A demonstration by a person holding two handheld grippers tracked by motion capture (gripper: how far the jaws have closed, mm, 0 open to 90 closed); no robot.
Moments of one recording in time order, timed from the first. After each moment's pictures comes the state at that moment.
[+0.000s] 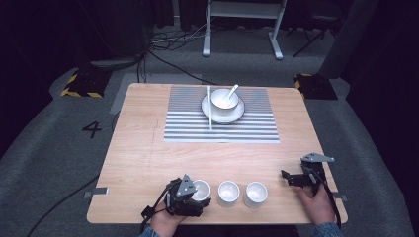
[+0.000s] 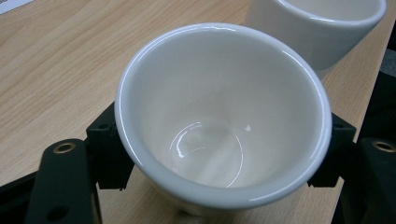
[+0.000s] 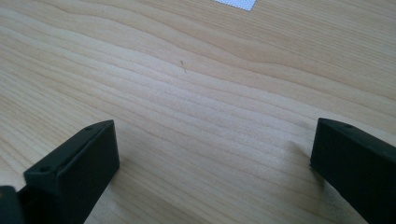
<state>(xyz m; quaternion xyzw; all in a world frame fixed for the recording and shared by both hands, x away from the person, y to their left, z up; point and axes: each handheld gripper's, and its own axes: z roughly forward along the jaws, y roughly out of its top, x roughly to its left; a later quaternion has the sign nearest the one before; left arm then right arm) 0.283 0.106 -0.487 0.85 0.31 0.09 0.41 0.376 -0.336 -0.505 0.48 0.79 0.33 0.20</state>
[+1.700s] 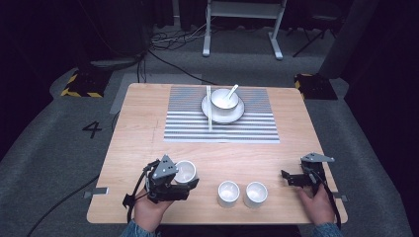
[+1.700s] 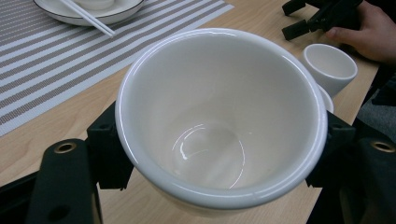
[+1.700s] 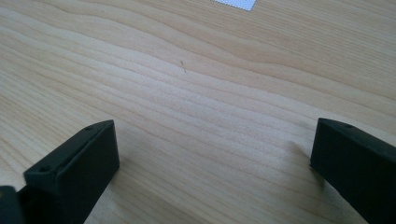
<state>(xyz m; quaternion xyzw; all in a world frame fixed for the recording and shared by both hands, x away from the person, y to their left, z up) 0.291 0.145 -0.405 0.82 0.34 0.12 0.45 0.376 -0.336 -0.505 0.48 0.79 0.33 0.20</state>
